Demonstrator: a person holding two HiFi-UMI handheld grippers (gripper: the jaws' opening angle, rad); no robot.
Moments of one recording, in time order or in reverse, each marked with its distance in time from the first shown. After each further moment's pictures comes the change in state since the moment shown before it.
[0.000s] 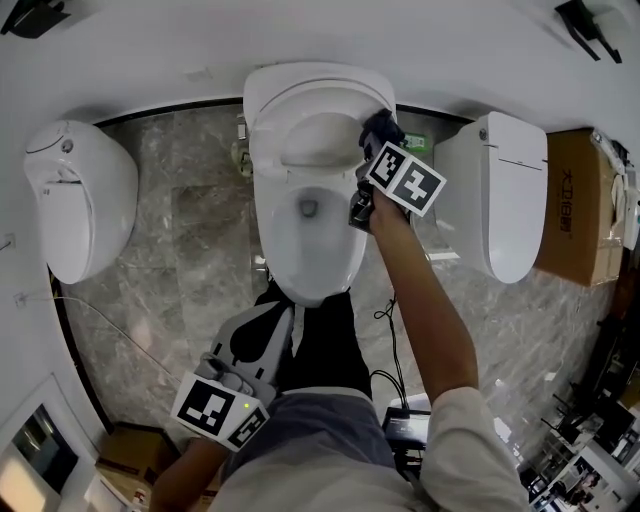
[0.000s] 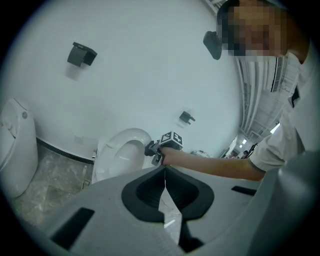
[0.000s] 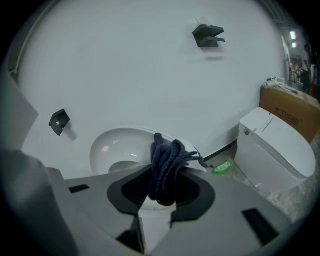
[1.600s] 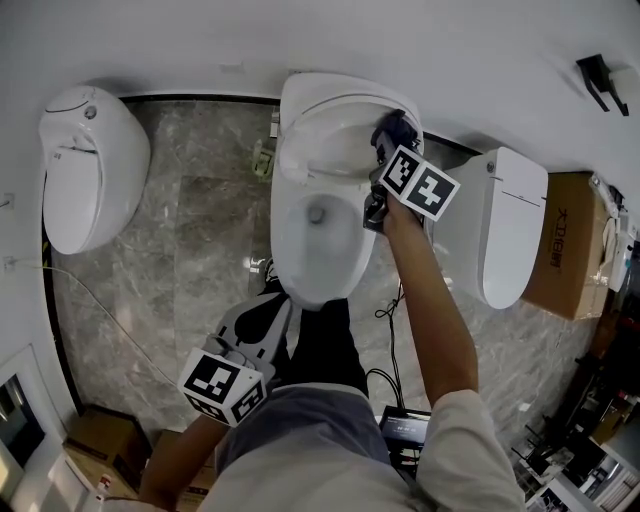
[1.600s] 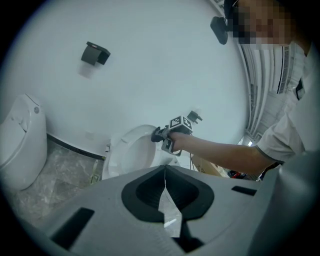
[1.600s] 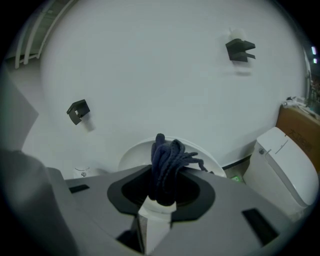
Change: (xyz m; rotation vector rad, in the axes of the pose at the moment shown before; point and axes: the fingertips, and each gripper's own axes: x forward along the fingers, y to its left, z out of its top) left arm -0.032 0.041 -0.025 -0.044 0.006 0.054; right arm -0.015 0.081 0.018 -0.184 -0.021 0.097
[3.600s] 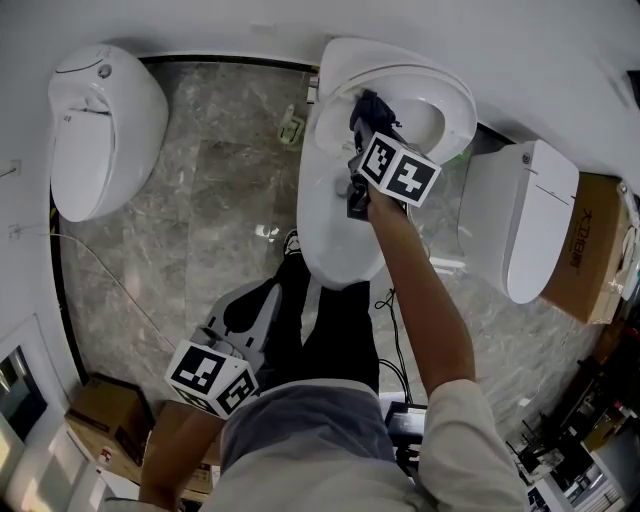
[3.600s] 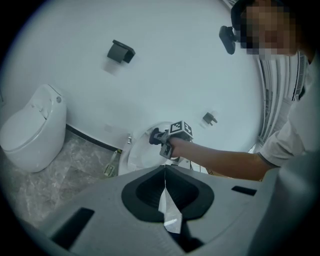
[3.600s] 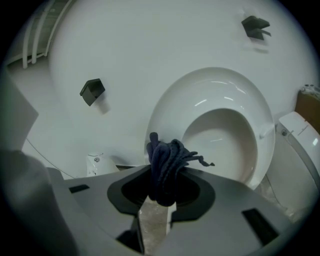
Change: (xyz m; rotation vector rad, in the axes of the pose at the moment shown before) left arm -0.039 0.073 -0.033 -0.123 0.005 0.114; right arm 0.053 0.092 -0.107 -0.030 0.104 0.139
